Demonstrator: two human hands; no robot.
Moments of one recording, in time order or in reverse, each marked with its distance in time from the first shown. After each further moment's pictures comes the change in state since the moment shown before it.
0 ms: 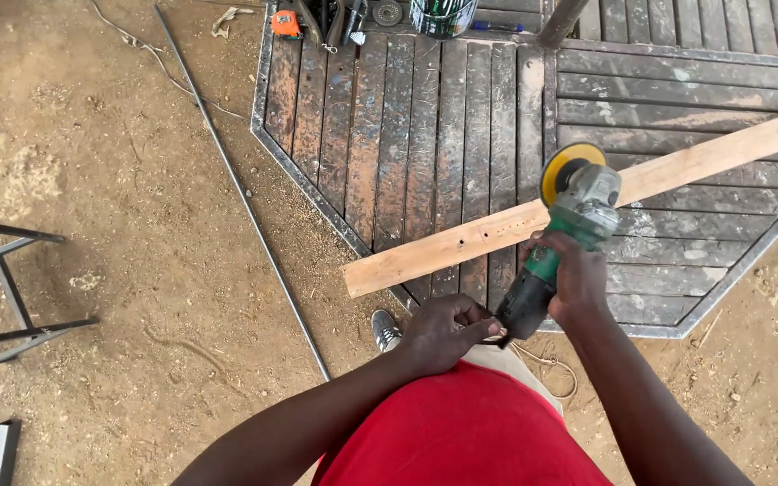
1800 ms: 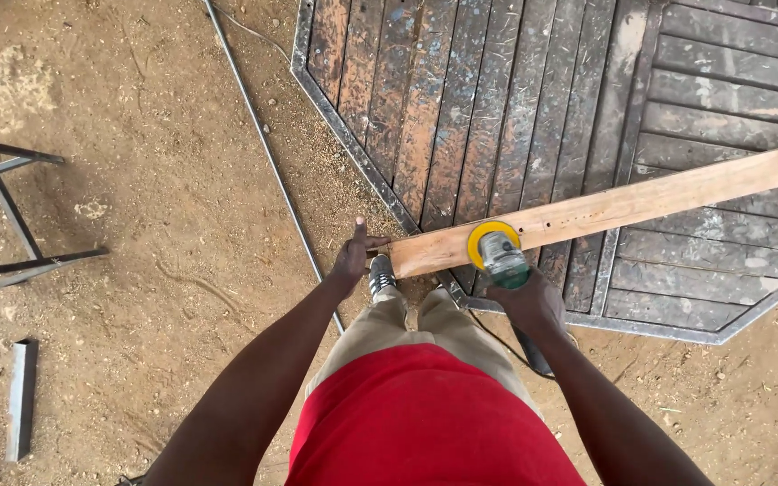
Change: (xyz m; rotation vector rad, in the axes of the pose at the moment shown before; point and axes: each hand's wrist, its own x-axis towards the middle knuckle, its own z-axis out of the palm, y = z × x) left_hand 0.064 -0.245 -0.175 -0.445 0.239 -0.523; right_hand -0.018 0.094 0.089 -1.242 -0.175 0.225
